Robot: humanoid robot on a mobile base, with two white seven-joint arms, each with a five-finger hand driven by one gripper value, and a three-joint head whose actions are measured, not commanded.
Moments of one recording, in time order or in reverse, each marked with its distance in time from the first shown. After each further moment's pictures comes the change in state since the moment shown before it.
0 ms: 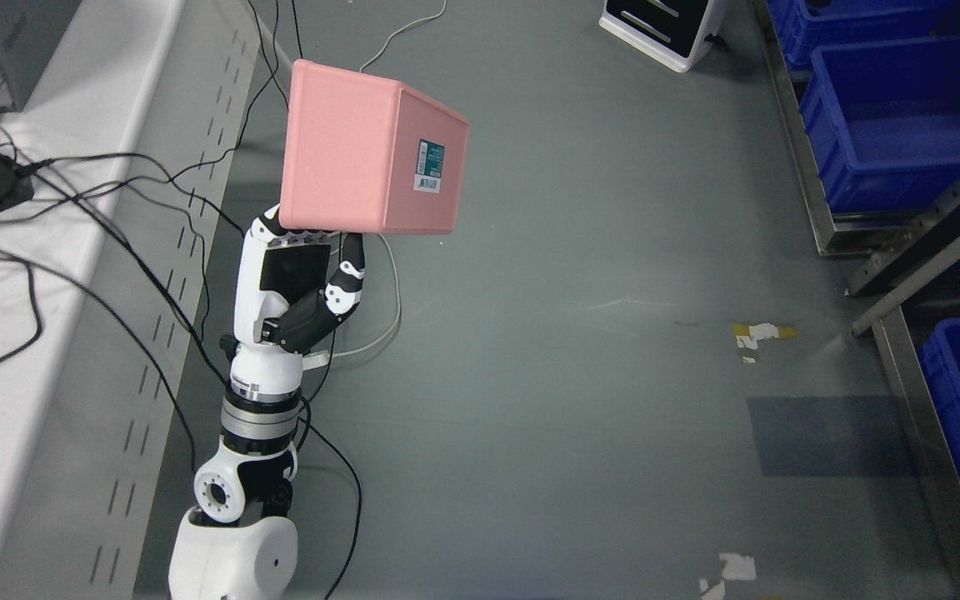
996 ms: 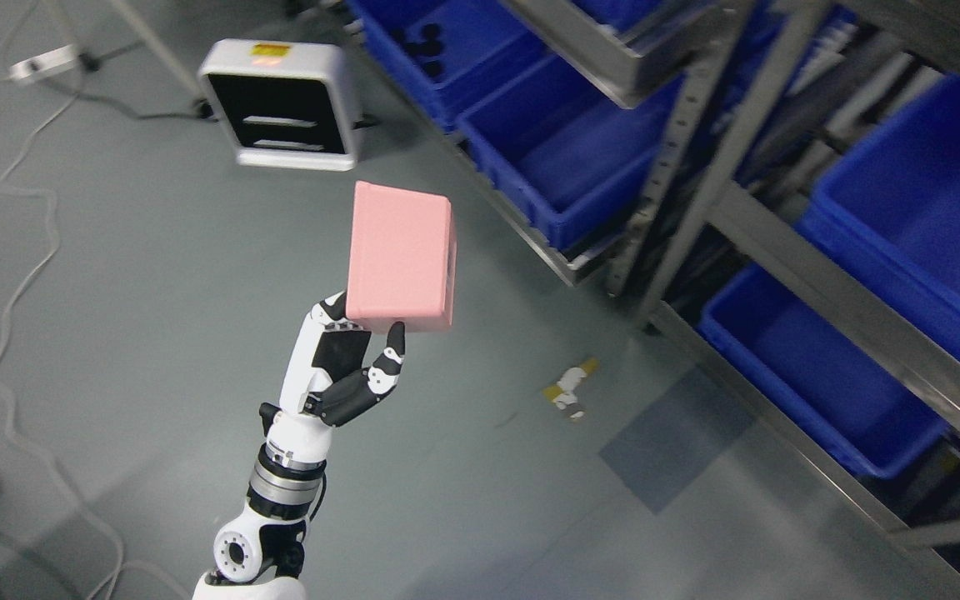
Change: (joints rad) left arm 0.139 0.000 -0.020 0.116 -0.013 -0.032 -0.158; right arm 0.000 0.000 0.000 0.000 0.000 0.003 -0.001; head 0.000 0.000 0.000
